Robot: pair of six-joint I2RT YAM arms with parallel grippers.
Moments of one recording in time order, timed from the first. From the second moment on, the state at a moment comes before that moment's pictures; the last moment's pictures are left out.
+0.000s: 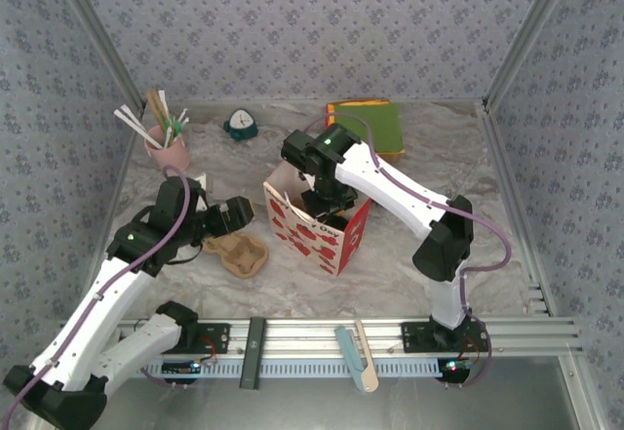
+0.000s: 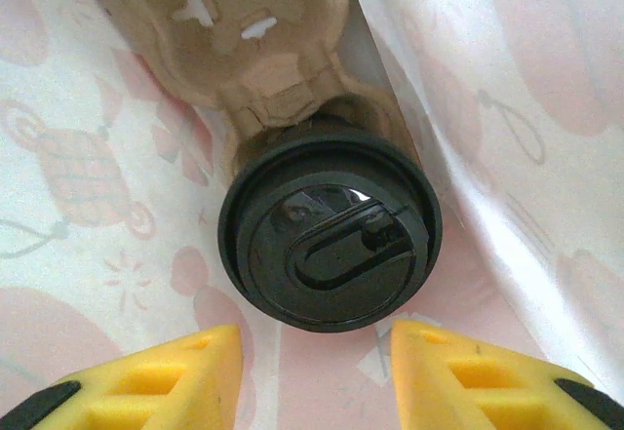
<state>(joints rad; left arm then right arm) -0.47 0.81 0.92 -0.88 0.09 -0.72 0.87 1.94 2.03 -1.63 0.02 0.35</state>
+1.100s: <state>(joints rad) -0.47 0.90 1.02 -0.84 0.08 -0.71 0.87 1.78 2.28 -1.69 0.18 0.31</state>
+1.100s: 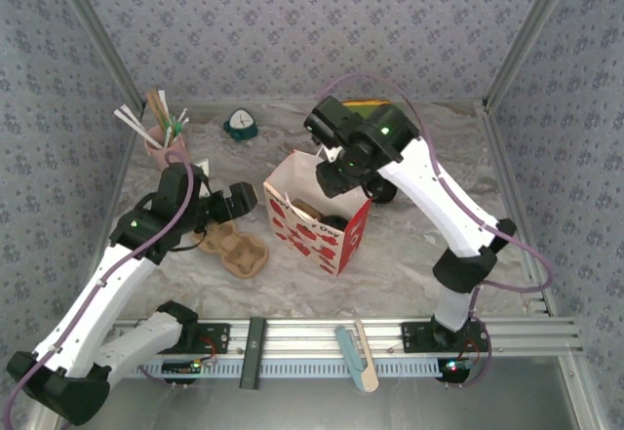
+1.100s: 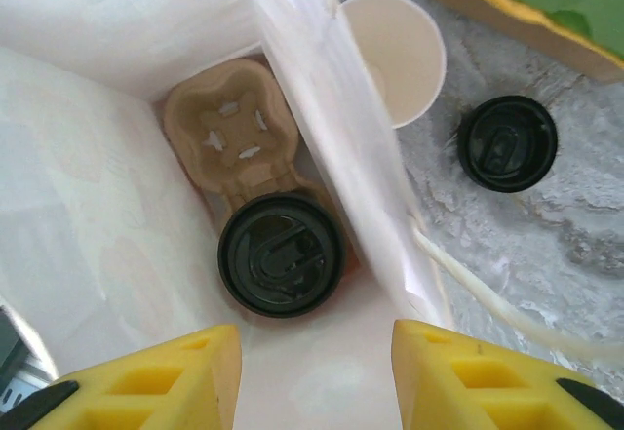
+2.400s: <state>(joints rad) -0.56 1.37 1.68 -0.98 -0.02 -0.54 0.21 1.16 1.47 -1.25 -0.01 0.39</state>
